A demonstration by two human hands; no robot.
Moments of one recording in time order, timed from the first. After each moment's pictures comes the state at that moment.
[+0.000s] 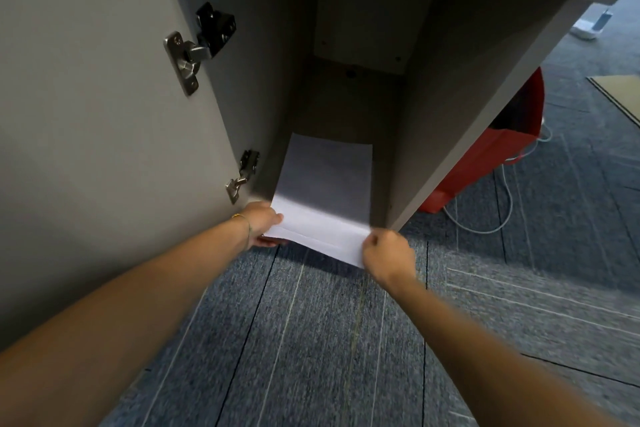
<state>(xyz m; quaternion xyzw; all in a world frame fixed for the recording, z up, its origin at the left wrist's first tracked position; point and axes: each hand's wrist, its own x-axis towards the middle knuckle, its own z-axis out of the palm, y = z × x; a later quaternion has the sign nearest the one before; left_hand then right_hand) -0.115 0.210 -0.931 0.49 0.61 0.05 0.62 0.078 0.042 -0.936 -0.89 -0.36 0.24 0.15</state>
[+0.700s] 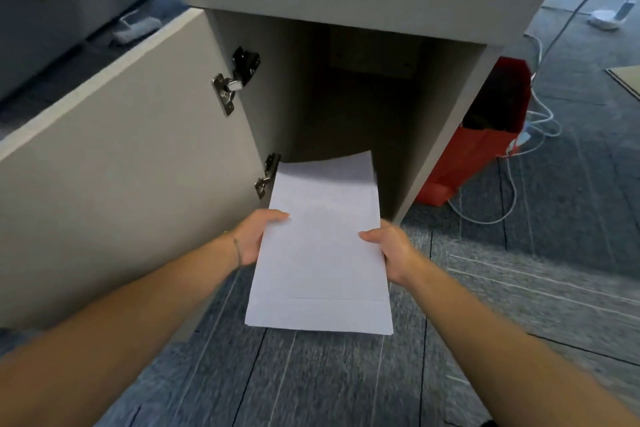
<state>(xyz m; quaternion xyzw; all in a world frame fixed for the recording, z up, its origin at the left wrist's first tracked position) -0.171 0.147 -0.850 0.36 0.55 0.10 0.75 0.058 0.021 -0.862 -0.63 -0.06 0.62 0.46</state>
